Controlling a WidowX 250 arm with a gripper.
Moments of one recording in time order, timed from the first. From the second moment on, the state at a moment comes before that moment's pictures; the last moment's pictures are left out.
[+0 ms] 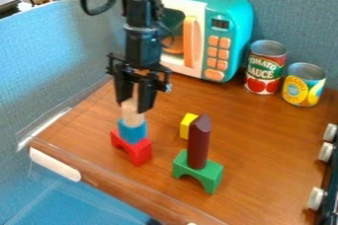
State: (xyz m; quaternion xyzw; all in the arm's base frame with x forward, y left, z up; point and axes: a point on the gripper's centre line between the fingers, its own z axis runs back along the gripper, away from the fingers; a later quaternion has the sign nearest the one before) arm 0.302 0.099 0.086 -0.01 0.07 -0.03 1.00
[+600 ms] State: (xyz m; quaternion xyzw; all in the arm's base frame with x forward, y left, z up) arm 0.340 0.052 0.094 0.01 0.03 -0.09 1.00
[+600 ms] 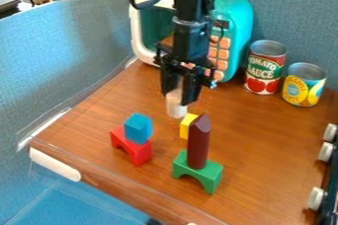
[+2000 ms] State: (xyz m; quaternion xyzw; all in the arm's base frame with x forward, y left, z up) arm 0.381 0.052 0.078 -0.04 0.02 -0.02 1.00
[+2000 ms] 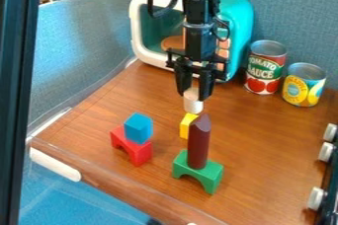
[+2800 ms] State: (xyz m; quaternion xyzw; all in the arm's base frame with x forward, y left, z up) arm 0.379 0.050 0.058 -0.02 0.06 -0.02 1.00
